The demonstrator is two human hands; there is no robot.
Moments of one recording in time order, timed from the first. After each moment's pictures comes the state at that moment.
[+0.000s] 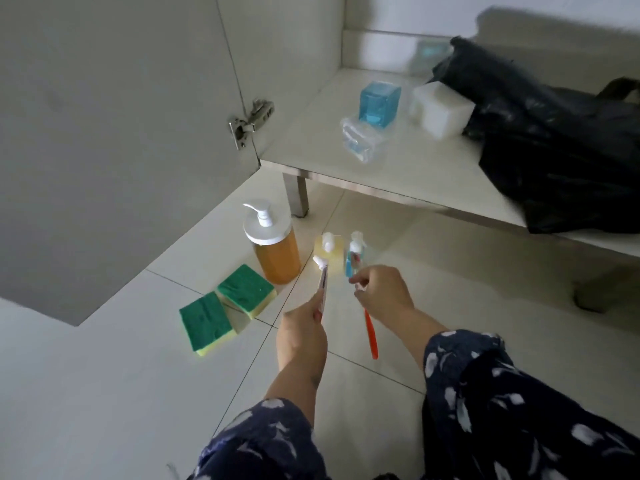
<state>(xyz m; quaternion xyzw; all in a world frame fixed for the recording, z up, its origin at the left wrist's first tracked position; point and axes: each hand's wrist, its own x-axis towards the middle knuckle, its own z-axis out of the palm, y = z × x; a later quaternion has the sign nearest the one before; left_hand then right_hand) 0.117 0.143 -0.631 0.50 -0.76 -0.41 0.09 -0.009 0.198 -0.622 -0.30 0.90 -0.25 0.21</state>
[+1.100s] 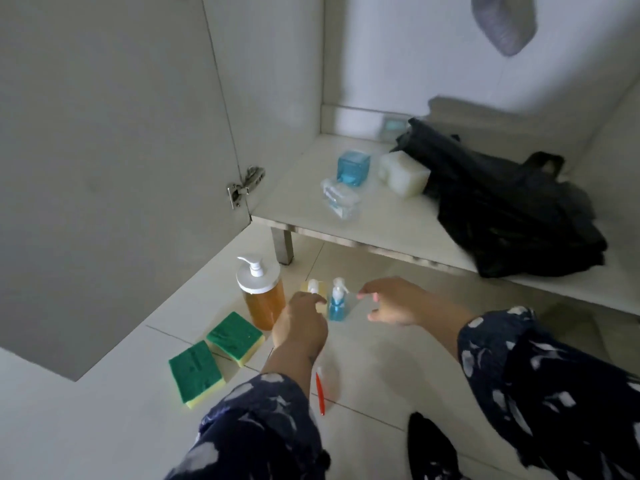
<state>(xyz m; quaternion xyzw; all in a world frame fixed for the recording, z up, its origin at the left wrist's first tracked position) 0.082 0.114 -0.553 0.39 -0.86 -0.32 0.06 -0.048 0.223 -0.505 -0.44 0.86 0.00 0.25</state>
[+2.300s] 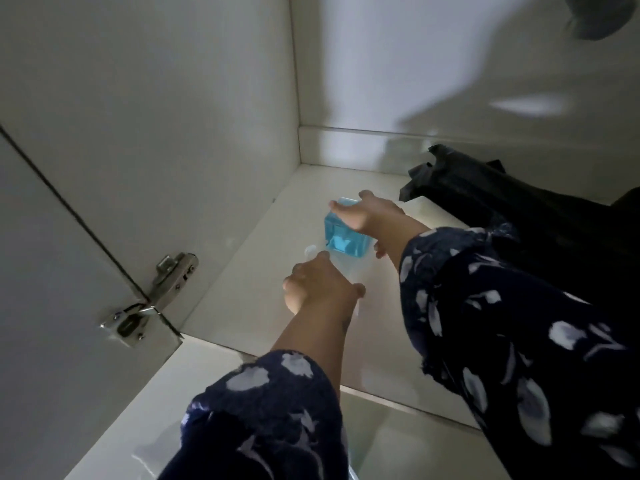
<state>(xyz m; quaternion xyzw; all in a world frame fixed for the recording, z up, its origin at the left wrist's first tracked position) -0.202 -0.023 -0.526 0.43 -0.88 -0.19 -0.04 -0.321 -0.008 -0.491 -0.19 0.94 -0.23 0.18</state>
